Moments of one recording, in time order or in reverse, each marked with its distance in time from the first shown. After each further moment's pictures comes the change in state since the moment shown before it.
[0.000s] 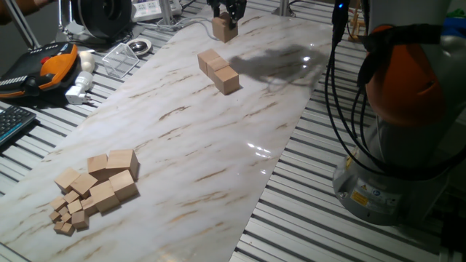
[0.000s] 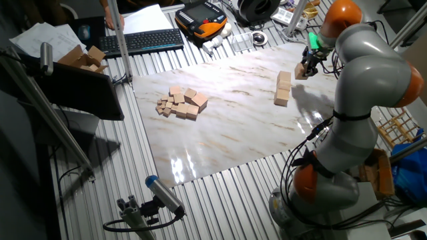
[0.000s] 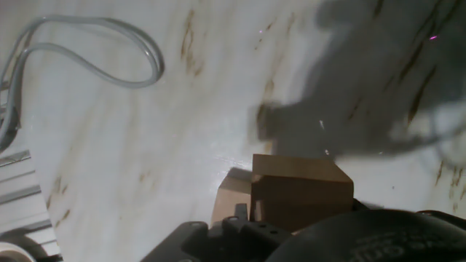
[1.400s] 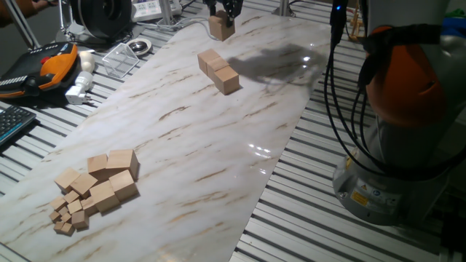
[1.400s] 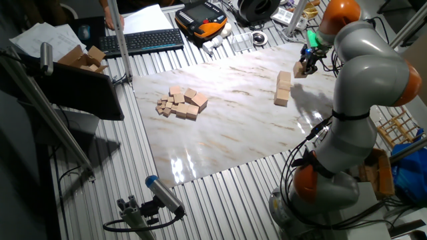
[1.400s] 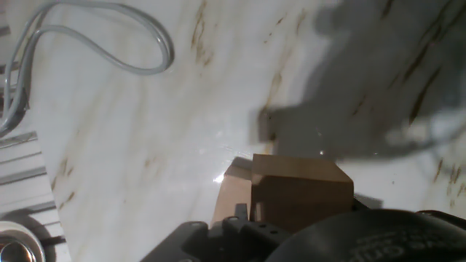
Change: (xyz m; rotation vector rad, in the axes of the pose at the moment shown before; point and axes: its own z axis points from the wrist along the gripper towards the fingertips) arm 0.011 0.007 -0.009 0.012 -0.022 -0.005
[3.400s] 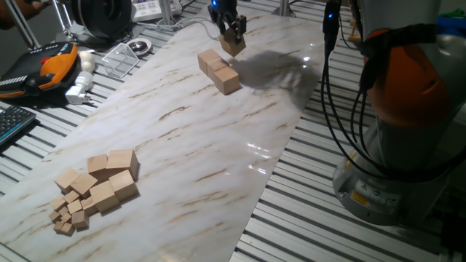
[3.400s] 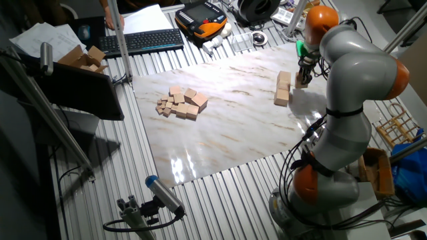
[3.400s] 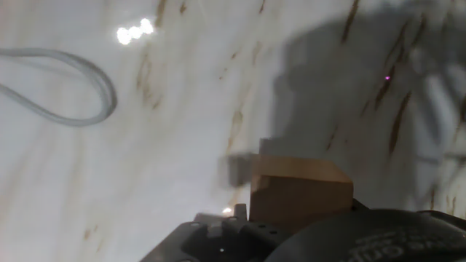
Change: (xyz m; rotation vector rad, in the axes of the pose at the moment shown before) arm -0.019 -0.029 0.064 0.087 -0.141 0.073
